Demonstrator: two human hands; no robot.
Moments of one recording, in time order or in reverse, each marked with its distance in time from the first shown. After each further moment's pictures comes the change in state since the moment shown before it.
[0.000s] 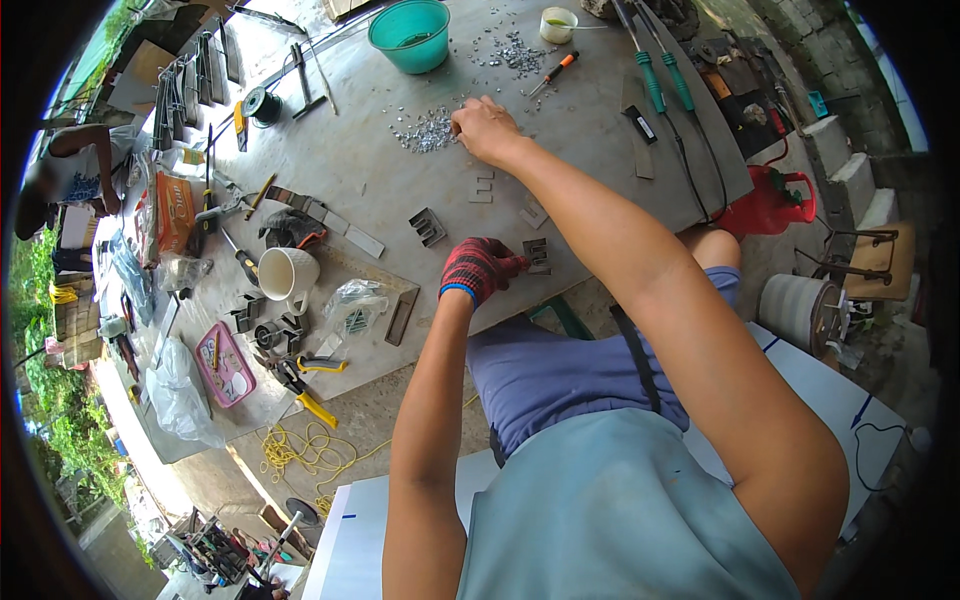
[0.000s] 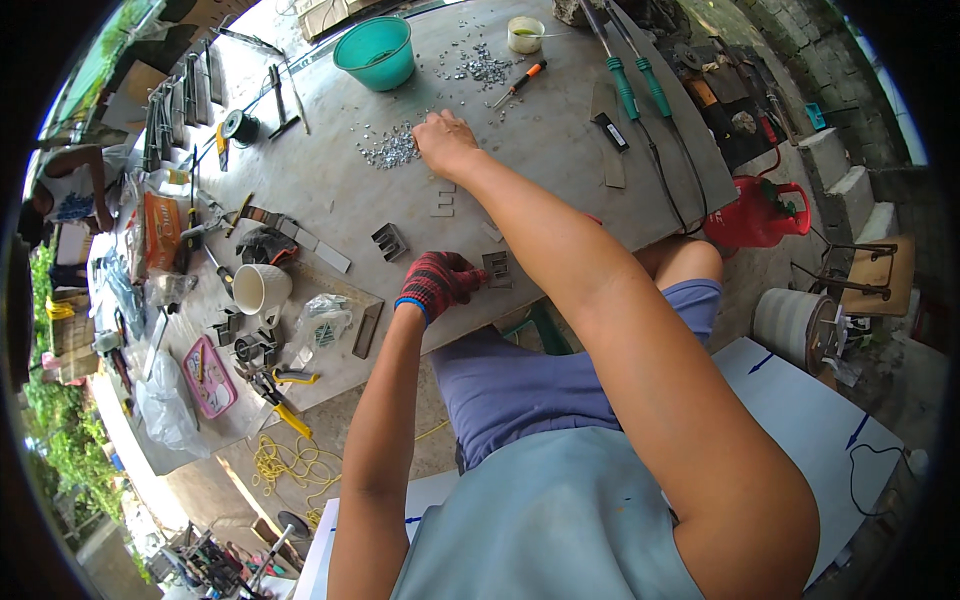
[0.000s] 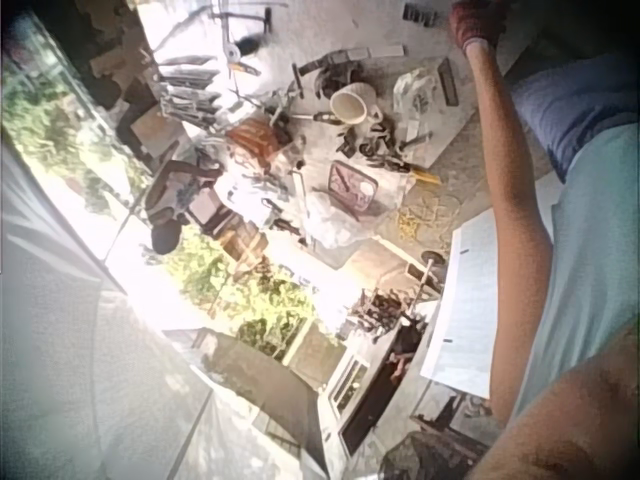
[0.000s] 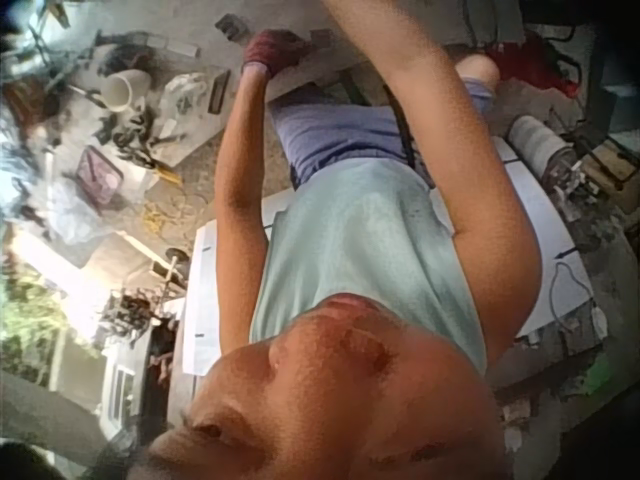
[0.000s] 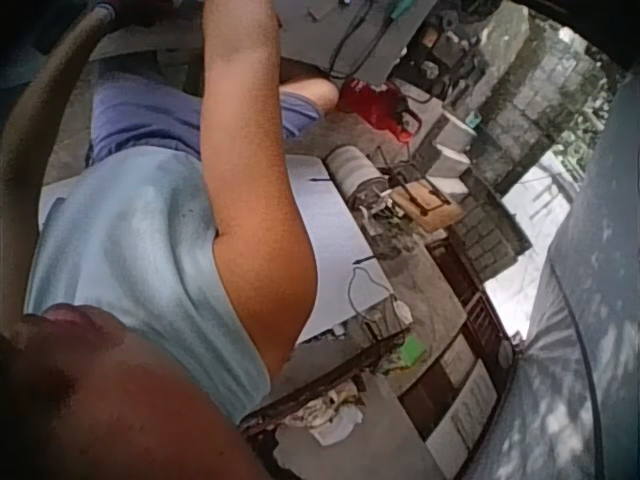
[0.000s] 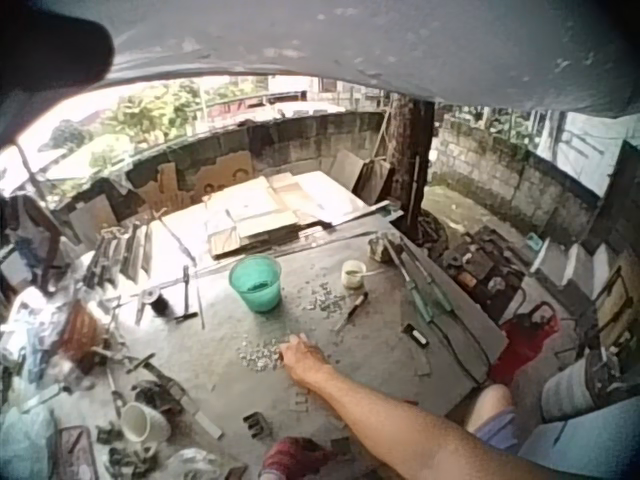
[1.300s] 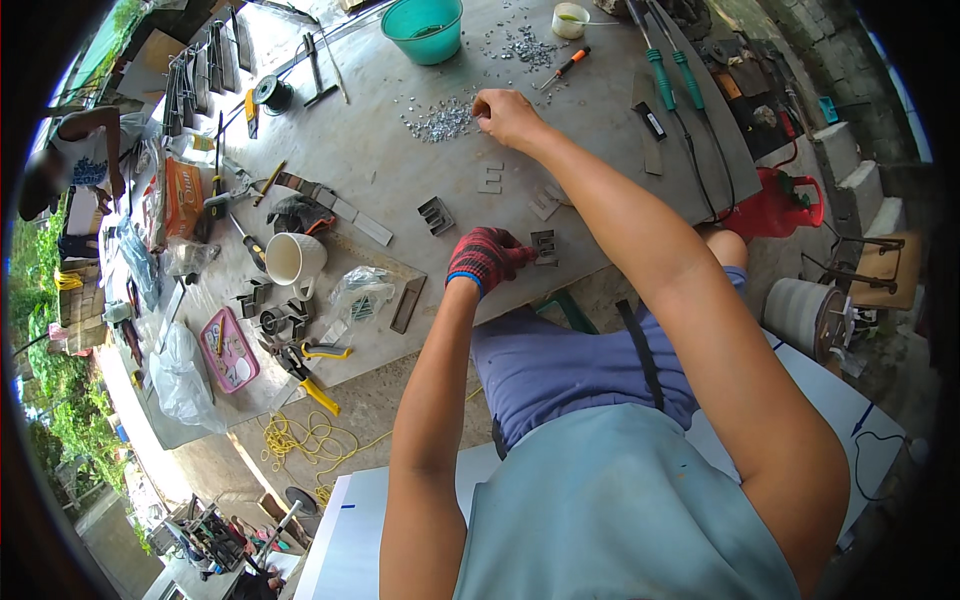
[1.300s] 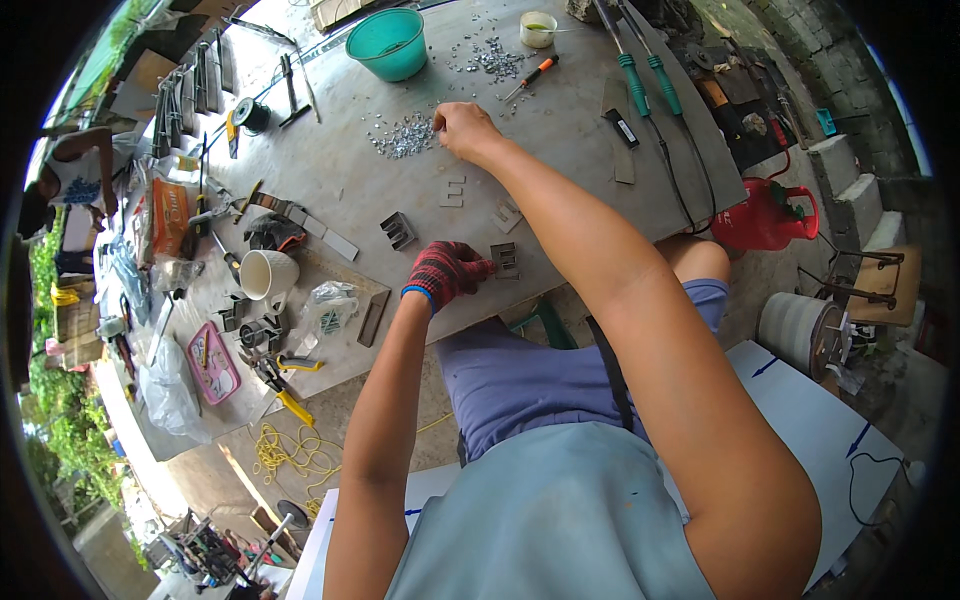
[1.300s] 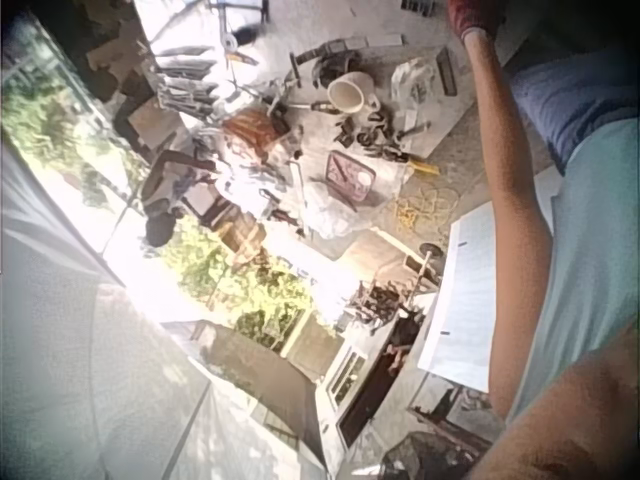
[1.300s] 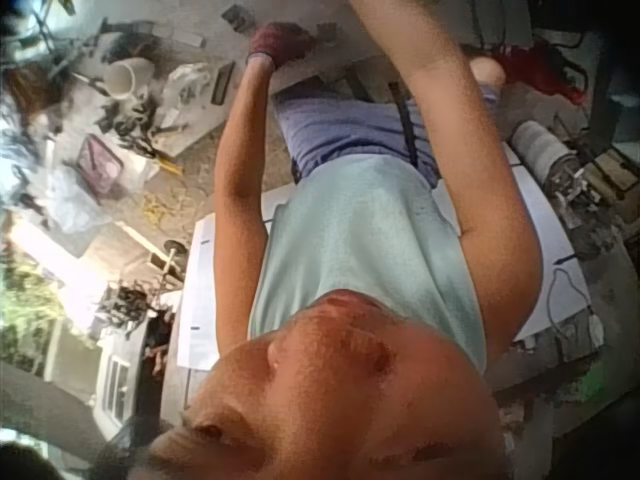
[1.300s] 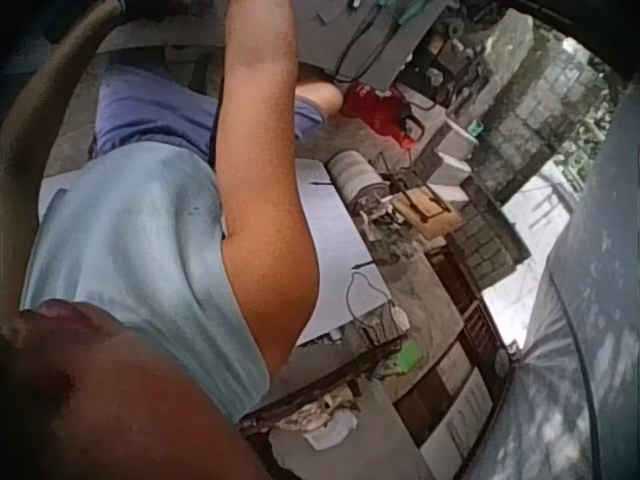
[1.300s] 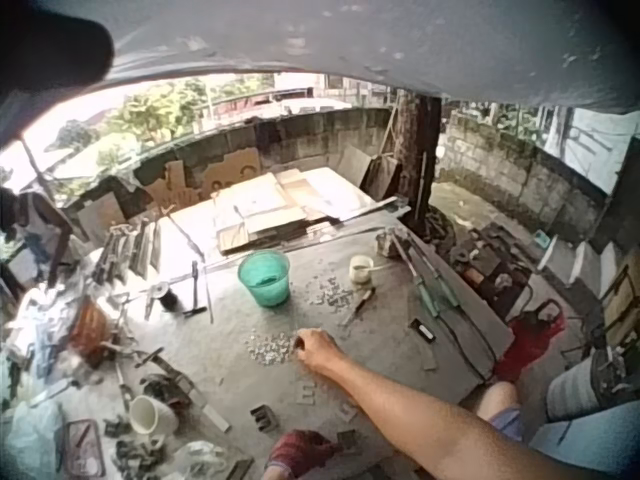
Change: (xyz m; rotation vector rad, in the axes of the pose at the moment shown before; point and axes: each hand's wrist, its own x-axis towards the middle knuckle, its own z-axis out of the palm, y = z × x) left_hand 0.004 -0.006 0.001 0.009 0.018 0.025; right_hand -0.002 0.021 -0.008 0.373 0.036 0.083
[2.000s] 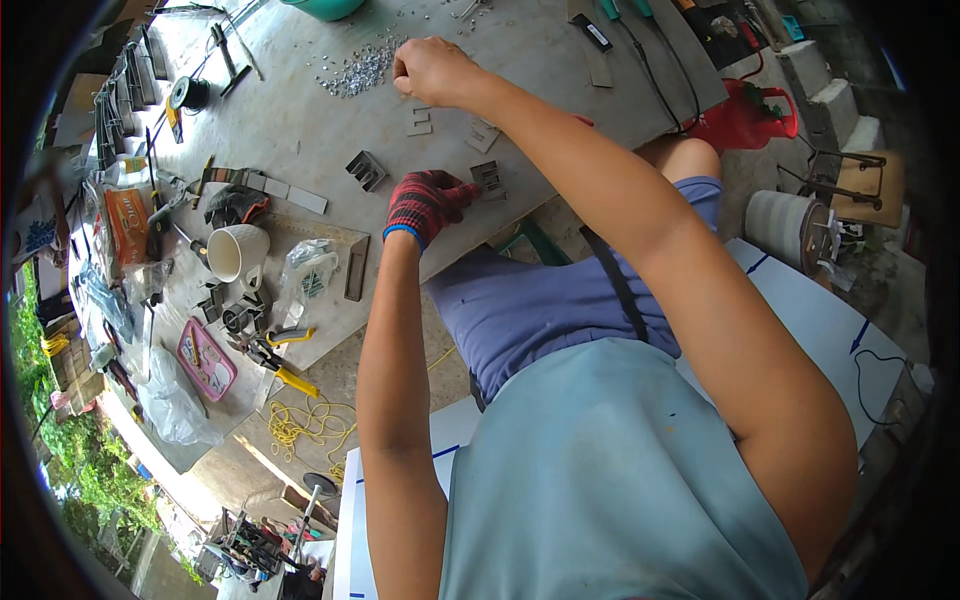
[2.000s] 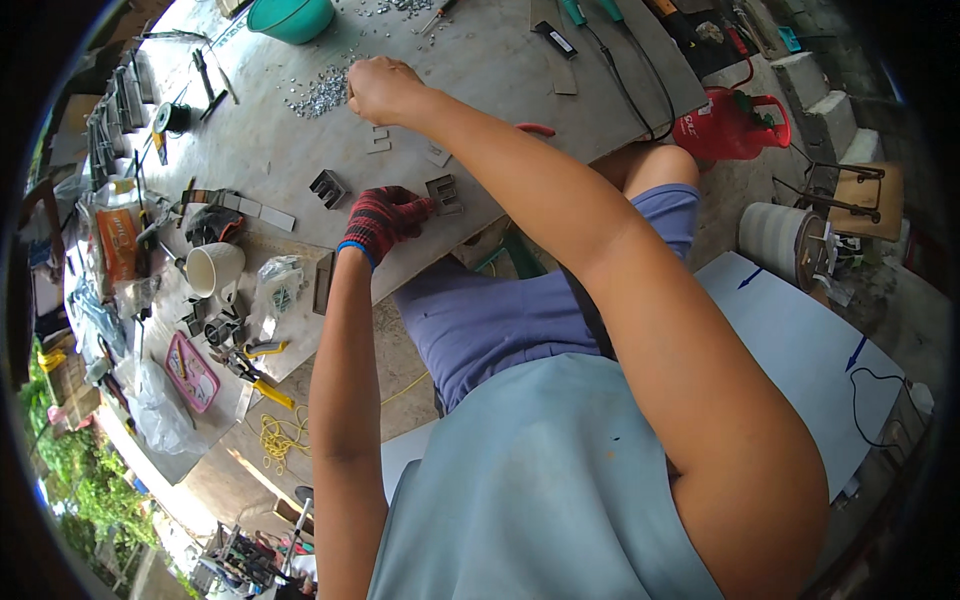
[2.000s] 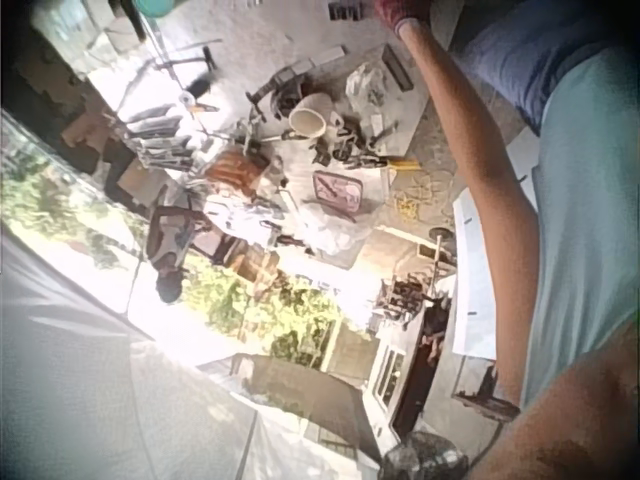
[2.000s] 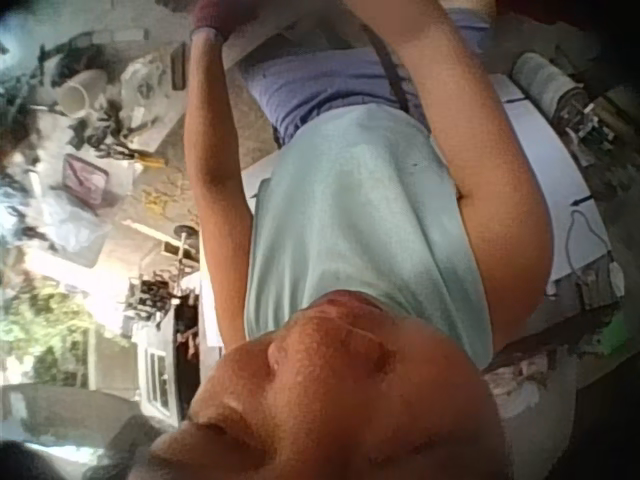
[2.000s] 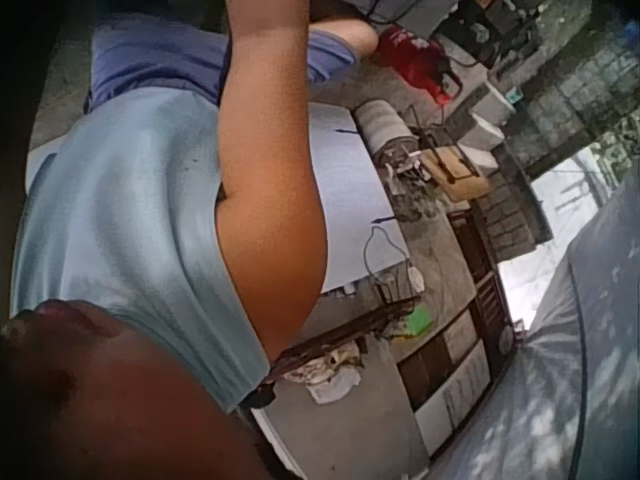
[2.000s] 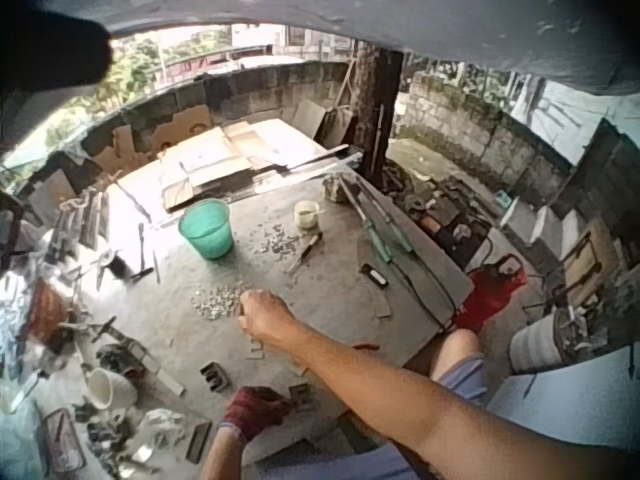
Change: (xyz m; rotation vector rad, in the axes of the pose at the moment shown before) left_hand 0.017 -0.018 0.006 -0.061 0.024 -0.029; right_hand -0.049 -0.037 -0.019 -0.100 -0.138 0.029
